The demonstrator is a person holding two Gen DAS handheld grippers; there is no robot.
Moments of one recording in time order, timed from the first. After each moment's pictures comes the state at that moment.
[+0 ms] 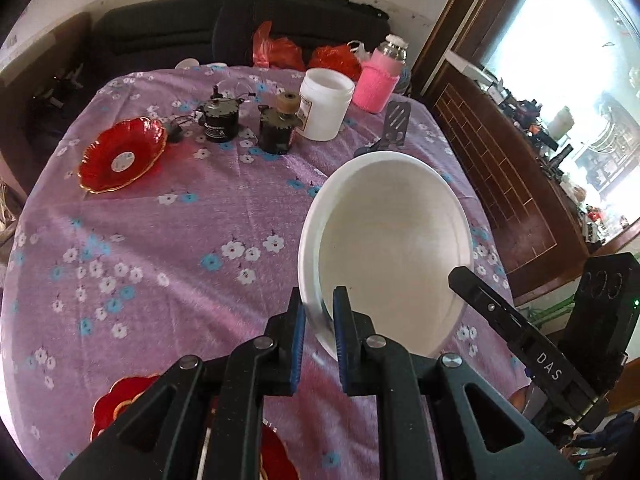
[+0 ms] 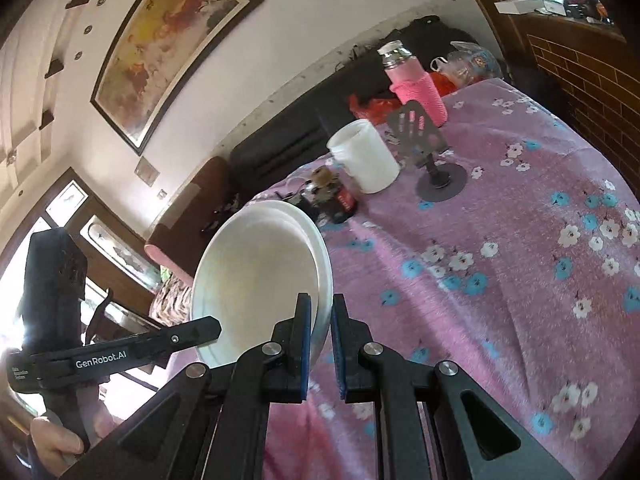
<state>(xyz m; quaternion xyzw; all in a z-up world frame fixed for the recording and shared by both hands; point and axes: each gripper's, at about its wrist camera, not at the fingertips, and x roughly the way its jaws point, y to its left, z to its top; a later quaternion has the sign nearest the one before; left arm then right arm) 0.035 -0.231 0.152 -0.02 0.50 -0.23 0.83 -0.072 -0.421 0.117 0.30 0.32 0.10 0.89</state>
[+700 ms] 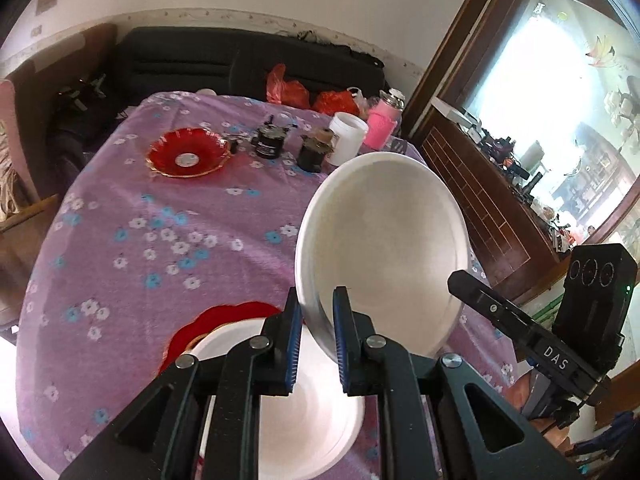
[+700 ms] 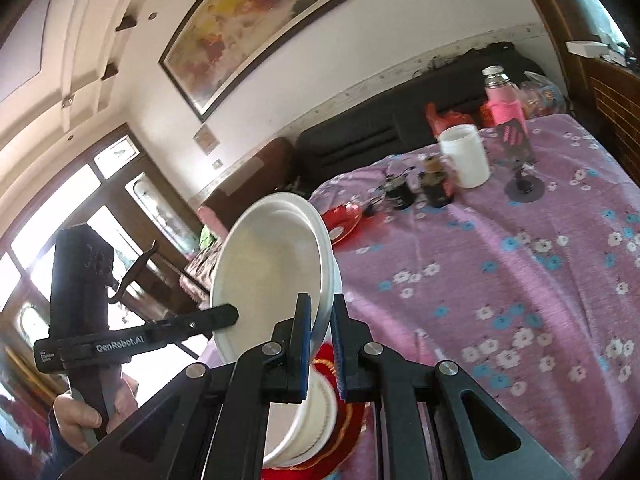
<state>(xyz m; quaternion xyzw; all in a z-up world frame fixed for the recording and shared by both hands) -0.057 -0.098 0.180 -0.06 0.43 -0.24 0.87 -0.139 -0.305 0.160 0.23 0.29 0.19 0.91</state>
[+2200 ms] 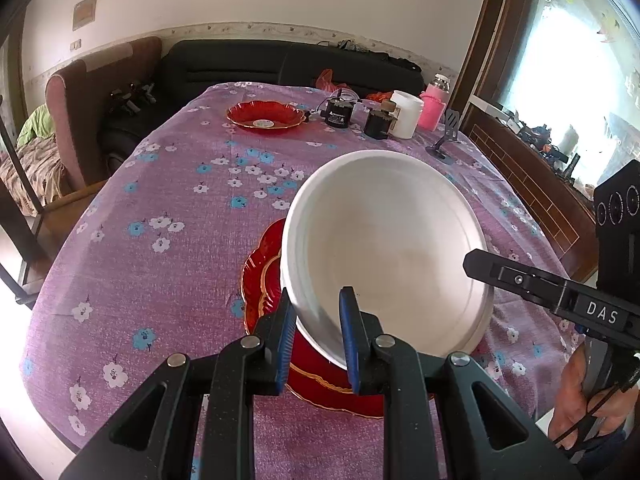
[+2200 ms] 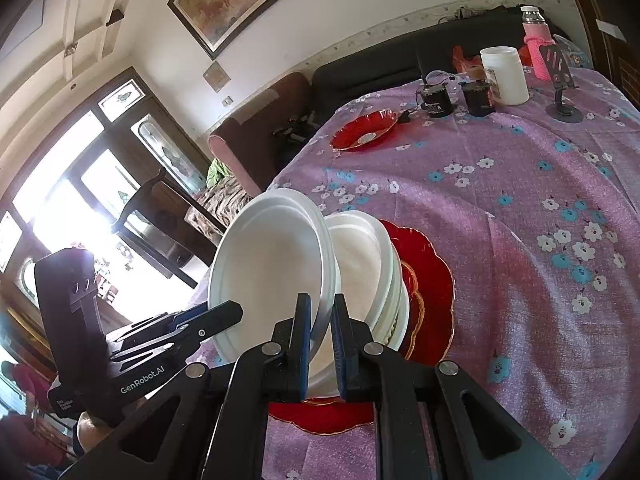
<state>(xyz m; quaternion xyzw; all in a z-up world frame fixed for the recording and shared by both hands) -0.133 -0.030 0.088 -0.03 0.40 -0.17 0.90 -0.165 -0.218 0.084 0.20 0.37 0.23 0.88</state>
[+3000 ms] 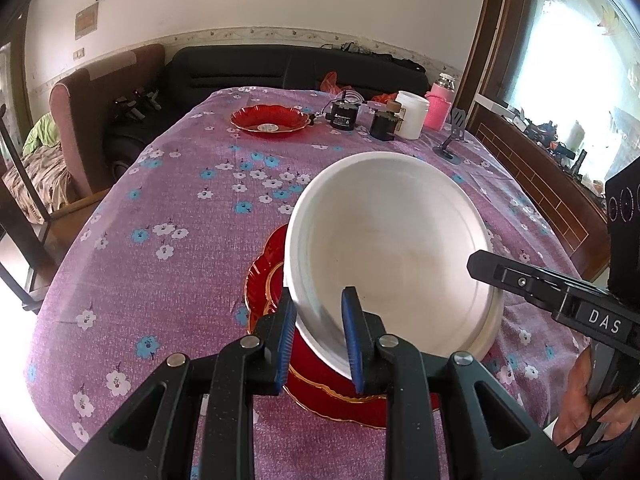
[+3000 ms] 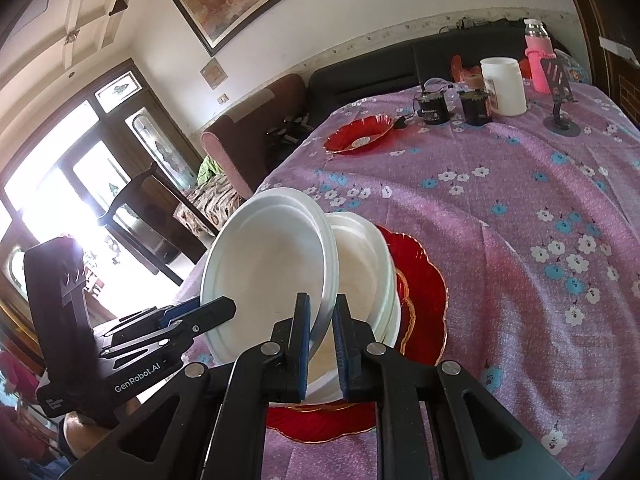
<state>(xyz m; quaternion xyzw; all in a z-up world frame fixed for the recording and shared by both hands) -0.130 -0.035 0.084 -0.02 0.39 -0.16 0.91 -0.162 -0.214 0.082 0.16 0.37 0.21 0.89</state>
